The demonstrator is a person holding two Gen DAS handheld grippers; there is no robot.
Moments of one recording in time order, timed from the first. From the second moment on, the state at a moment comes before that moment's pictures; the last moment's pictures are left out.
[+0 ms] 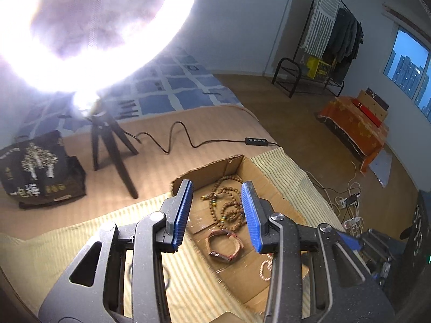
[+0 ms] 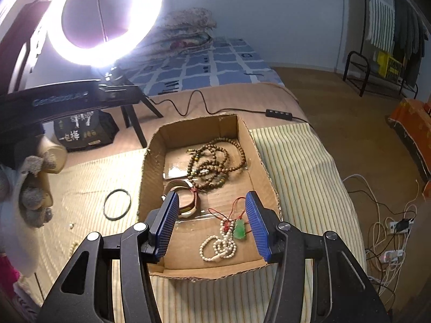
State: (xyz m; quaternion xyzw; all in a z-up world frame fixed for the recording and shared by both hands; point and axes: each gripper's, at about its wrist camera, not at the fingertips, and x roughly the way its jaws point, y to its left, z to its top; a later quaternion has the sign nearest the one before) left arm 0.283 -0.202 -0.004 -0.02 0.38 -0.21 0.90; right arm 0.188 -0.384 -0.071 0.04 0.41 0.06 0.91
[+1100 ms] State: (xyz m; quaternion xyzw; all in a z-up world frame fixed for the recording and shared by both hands) left arm 0.129 -0.010 -0.100 -0.06 0.46 -0.13 0.88; right arm 0.178 -0.282 -0.075 0.03 0.42 0.17 0.89
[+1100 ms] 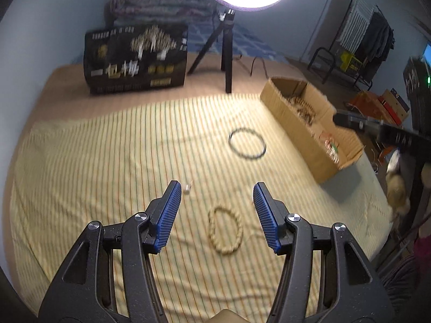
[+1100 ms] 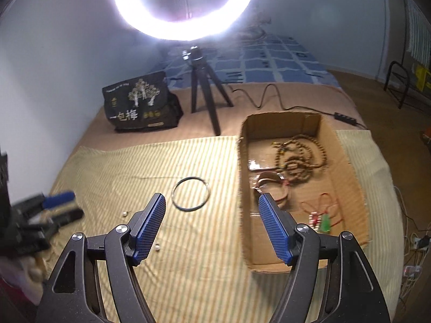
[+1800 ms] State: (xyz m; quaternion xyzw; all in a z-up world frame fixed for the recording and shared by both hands) left arm 0.114 -0.030 -0.165 -0.04 0.51 -0.14 0.85; right arm 0.210 -0.210 -0.134 -0.03 0.49 0.19 0.85
